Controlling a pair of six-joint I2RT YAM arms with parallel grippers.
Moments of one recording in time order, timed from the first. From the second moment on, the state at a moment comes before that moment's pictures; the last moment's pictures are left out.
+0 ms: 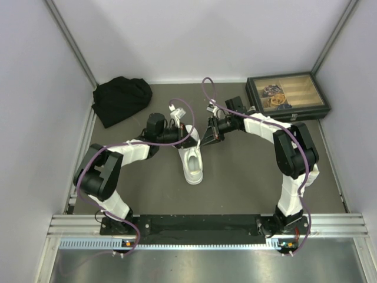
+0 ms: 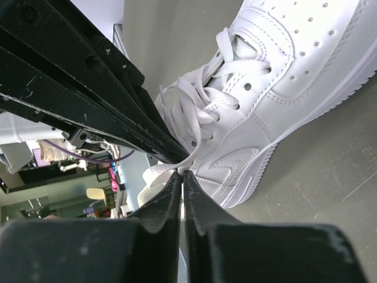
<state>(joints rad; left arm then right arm) -0.42 1.65 0.81 0.41 0.81 -0.44 0.44 1.93 1.30 -0.30 -1.03 0.43</state>
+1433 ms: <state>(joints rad) -0.08 1.92 1.26 -0.42 0.35 0.58 0.41 1.74 1.39 -0.57 -0.66 0.14</state>
